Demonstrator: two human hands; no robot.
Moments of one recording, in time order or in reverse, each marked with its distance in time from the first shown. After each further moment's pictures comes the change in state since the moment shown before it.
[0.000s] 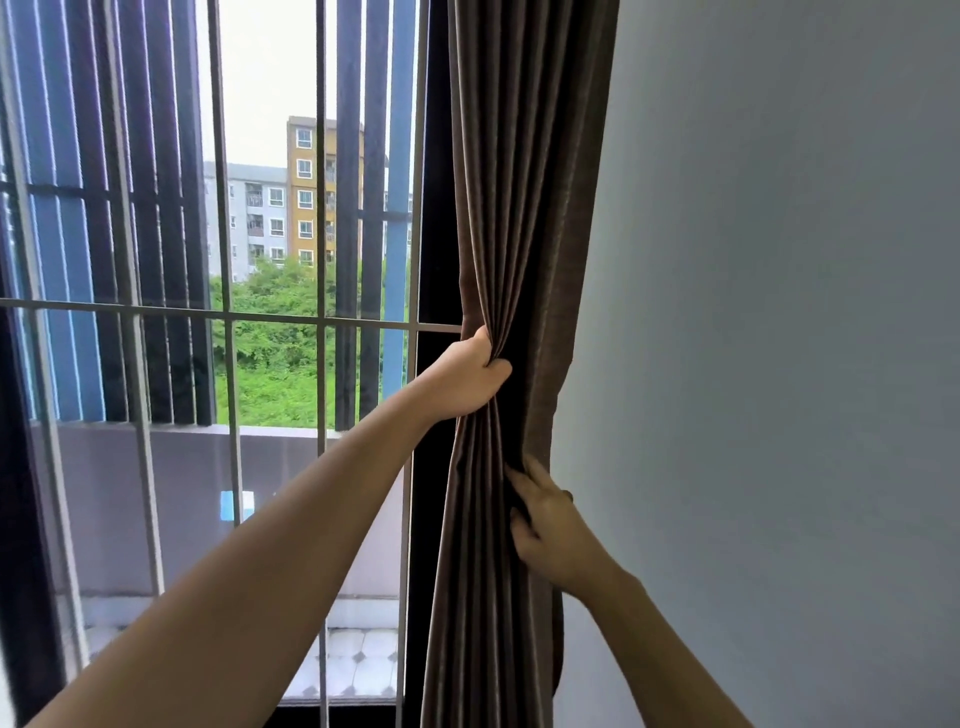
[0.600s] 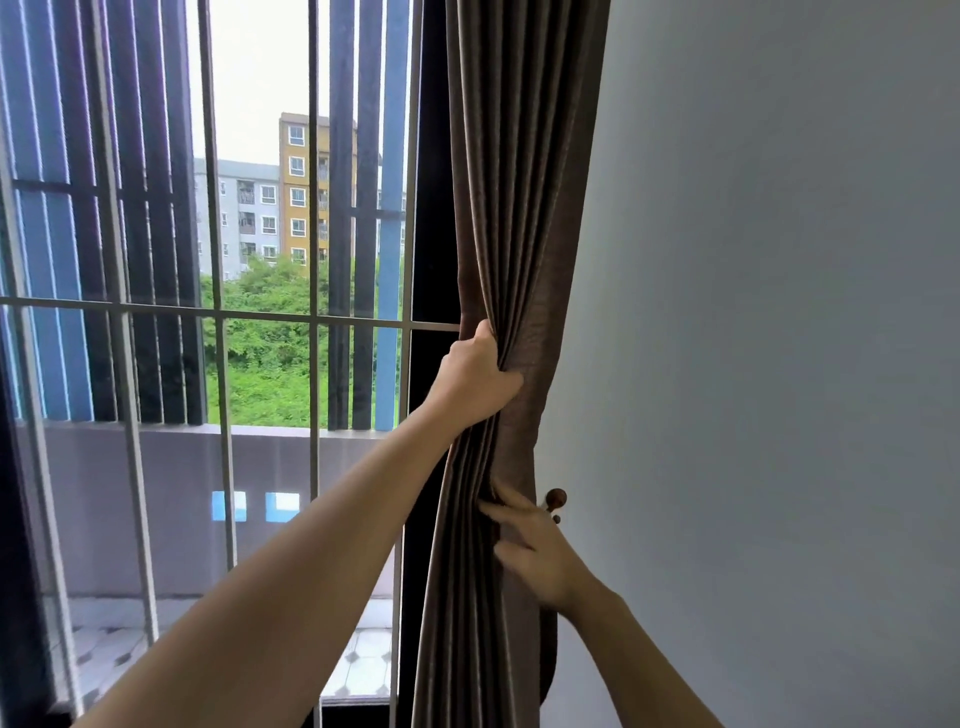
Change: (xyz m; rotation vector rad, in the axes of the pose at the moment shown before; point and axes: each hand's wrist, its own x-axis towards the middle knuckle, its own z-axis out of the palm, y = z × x) left_hand 0.003 0.006 0.022 0.012 0.204 -0.047; right_hand -0.012 0.006 0.016 0.341 -0.110 0.062
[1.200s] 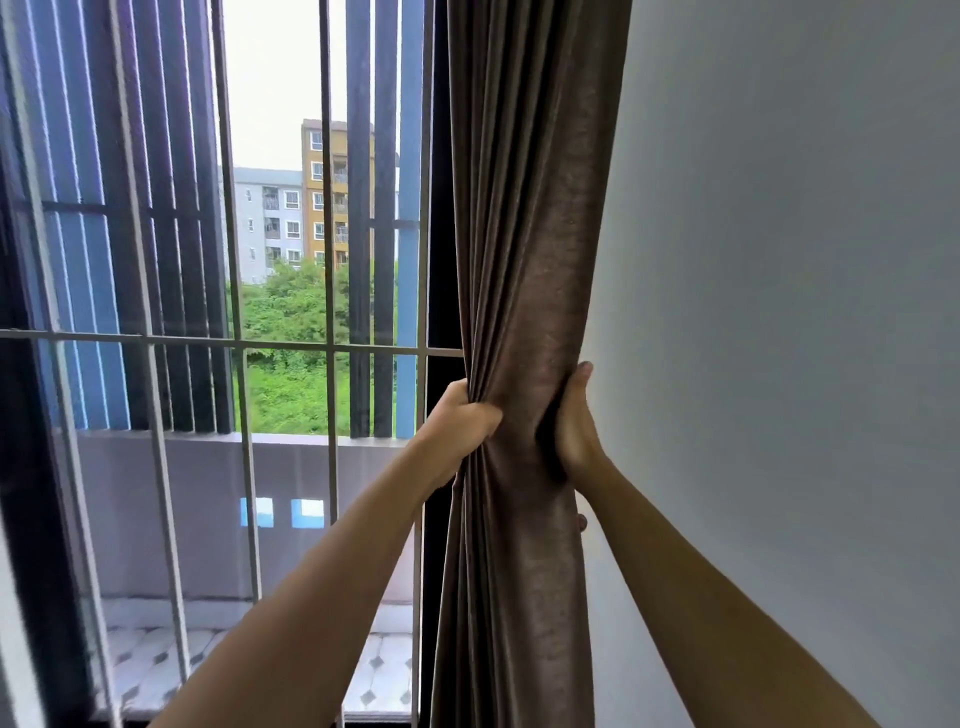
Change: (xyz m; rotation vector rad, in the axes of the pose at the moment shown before) left_hand -0.012 -0.009 -0.011 -0.629 -0.033 -0.183; right_hand 0.110 -0.036 -0.073 0.452 0.478 0.185
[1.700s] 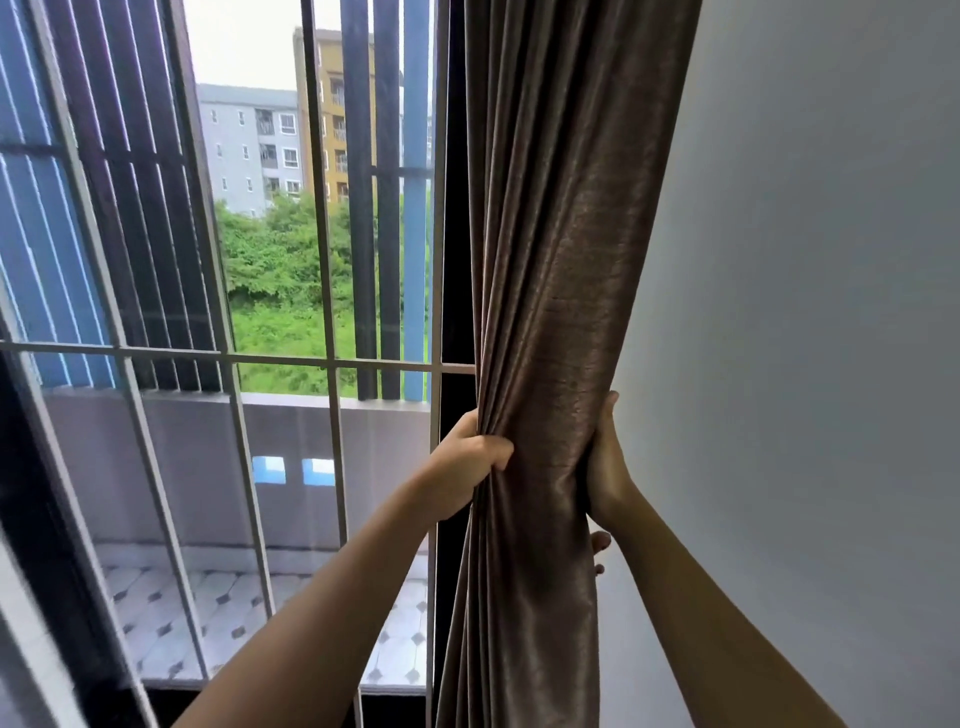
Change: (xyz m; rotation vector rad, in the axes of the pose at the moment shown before) left_hand 0.041 -0.009 -0.020 -0.130 -0.086 -0.229; right_hand 0.024 -0.002 0.005 0.203 -0.133 0.237
